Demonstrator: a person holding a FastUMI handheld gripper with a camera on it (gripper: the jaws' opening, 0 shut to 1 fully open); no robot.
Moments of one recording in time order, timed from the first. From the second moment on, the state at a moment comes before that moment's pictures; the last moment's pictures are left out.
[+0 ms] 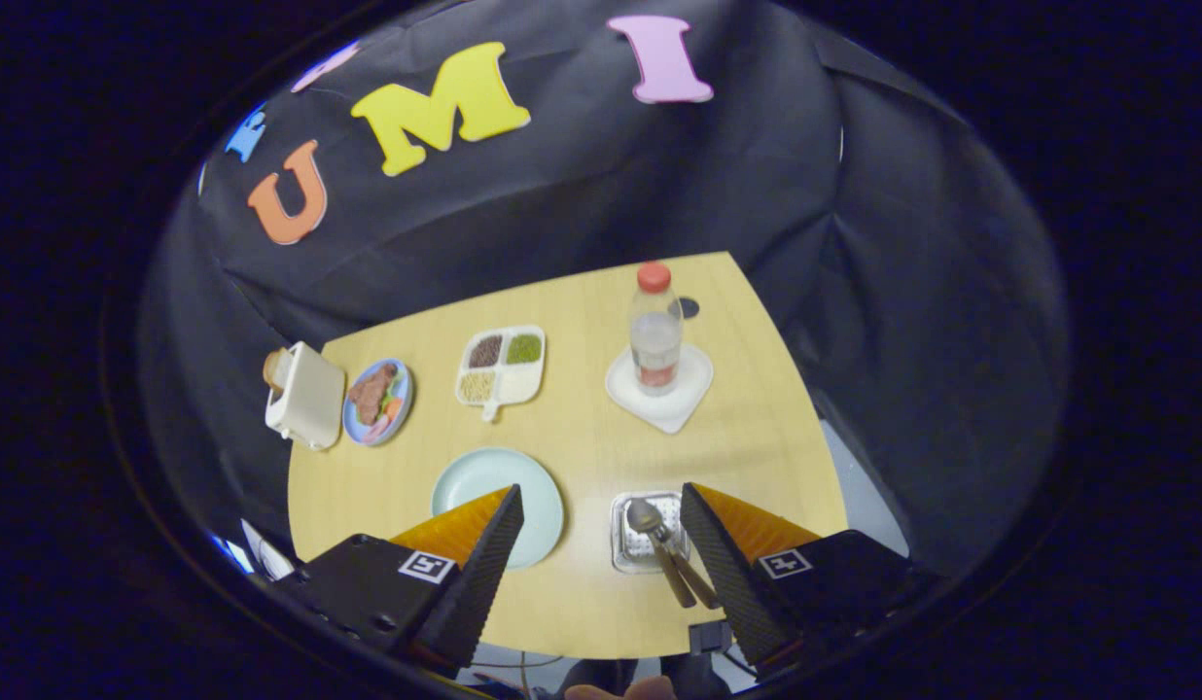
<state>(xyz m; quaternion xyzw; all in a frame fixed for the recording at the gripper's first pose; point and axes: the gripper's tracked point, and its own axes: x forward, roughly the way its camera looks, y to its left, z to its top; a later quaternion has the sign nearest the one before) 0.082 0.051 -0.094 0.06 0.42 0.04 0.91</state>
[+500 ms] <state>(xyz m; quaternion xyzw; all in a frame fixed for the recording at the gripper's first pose) 0.073 0.071 0.072 0.07 0.11 0.07 0.99</state>
